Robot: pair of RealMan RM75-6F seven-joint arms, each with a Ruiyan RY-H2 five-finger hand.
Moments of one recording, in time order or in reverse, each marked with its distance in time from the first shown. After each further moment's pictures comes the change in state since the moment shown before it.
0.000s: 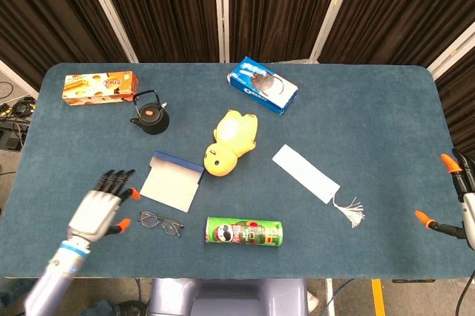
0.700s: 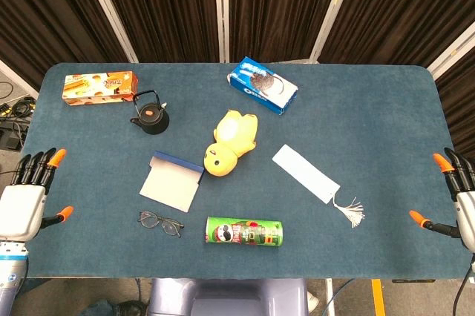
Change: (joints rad) left arm 0.132 0.187 -0.005 -0.010 0.023 0.333 -0.147; right arm 0.010 -0.008 -0.002 0.005 -0.023 -0.003 0.002
